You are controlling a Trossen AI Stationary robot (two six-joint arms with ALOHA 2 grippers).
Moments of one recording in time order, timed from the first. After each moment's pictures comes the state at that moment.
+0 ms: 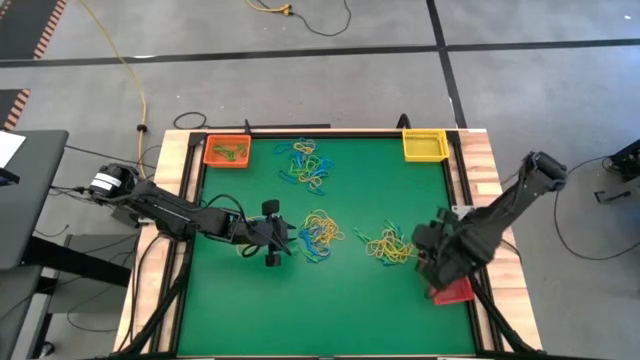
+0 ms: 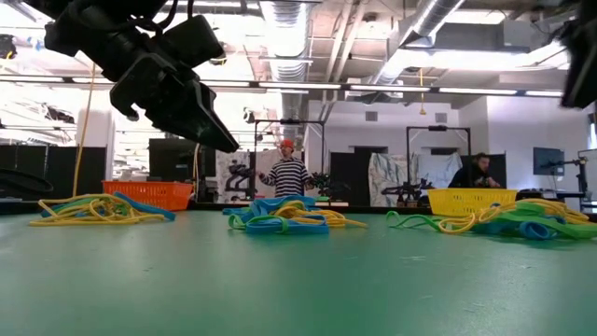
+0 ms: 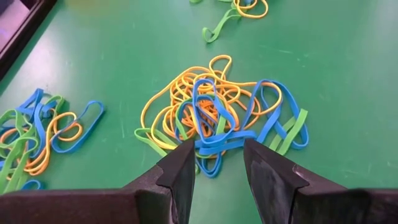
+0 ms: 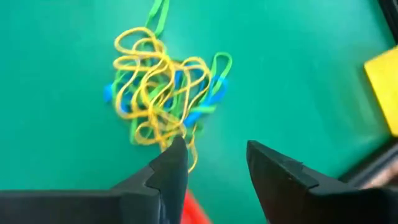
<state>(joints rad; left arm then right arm) -0.22 1.39 0.62 0.07 -0.36 -0.06 0.71 1.26 0.97 -1.31 0.52 1.09</state>
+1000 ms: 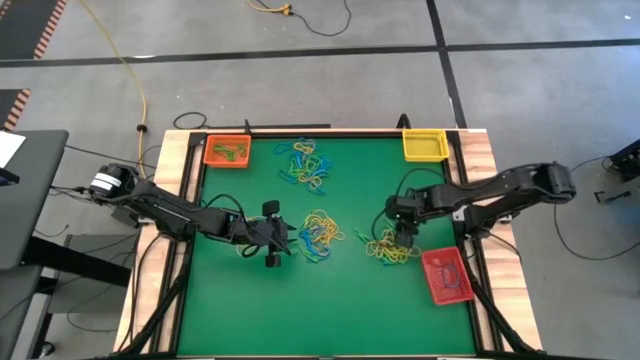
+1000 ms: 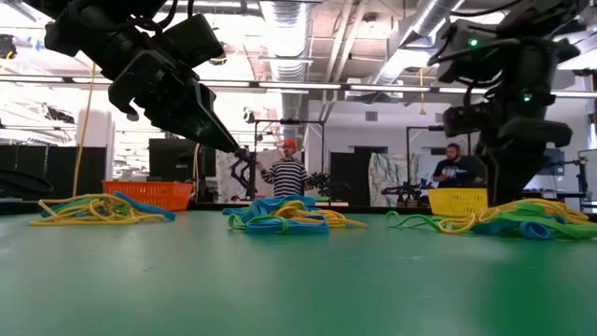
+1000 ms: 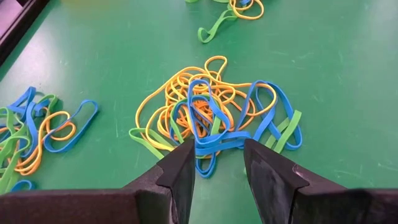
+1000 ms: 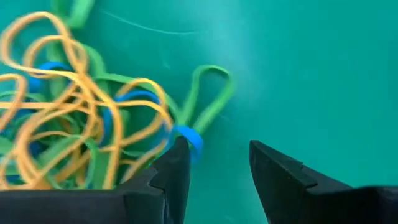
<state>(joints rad) -0.22 1.39 0.62 0.07 -0.35 -0.07 -0.02 1.27 0.61 -0.64 0.08 0.28</state>
